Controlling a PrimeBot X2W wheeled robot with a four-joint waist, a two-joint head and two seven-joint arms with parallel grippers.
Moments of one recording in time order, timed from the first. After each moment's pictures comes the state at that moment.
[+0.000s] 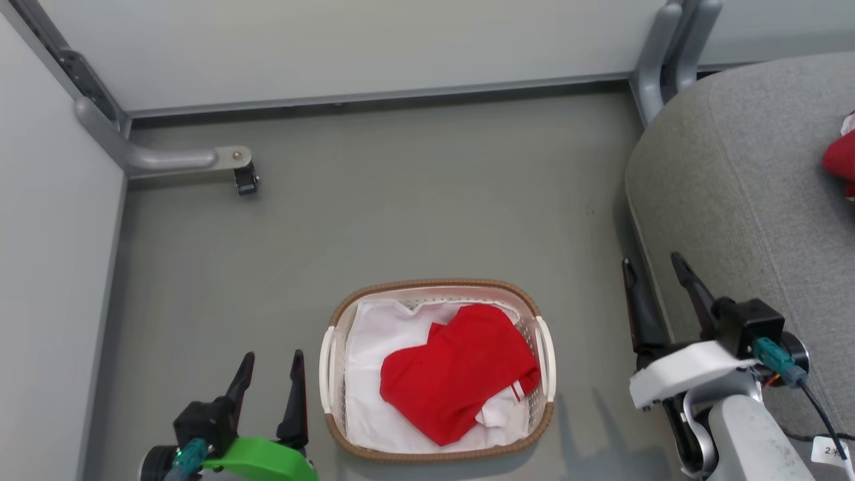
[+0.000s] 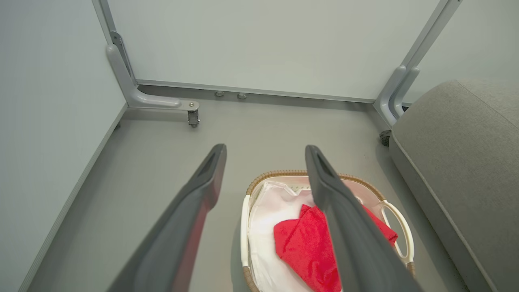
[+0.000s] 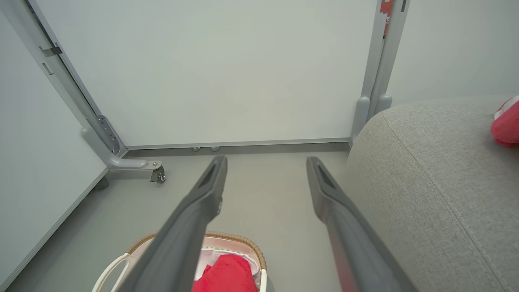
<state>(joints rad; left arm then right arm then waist) -0.02 0.05 -0.14 0.36 -0.27 -0.12 -0.26 -0.19 -0.05 0.04 0.29 0.19 0.13 -0.26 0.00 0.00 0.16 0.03</state>
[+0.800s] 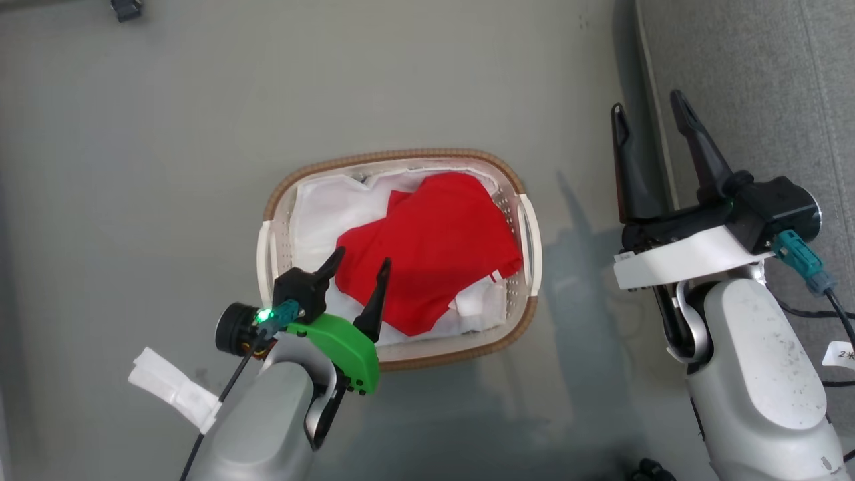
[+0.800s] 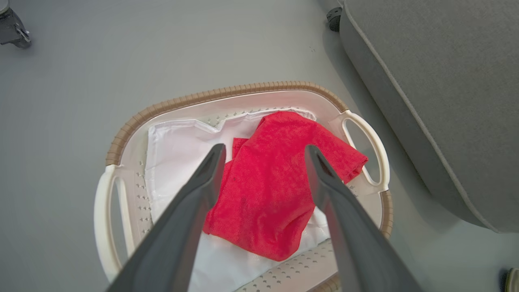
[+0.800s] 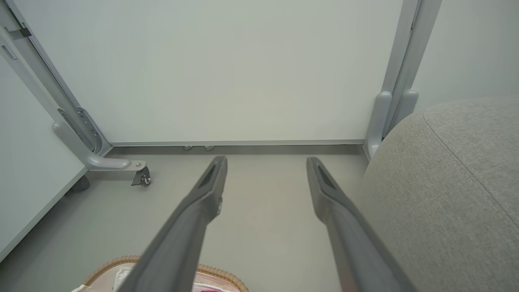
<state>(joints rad) -0.50 0.05 -0.52 0.74 -0.39 -0.13 -0.26 -0.45 -0.05 0.09 0.14 0.17 0.13 -0.26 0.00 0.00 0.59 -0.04</state>
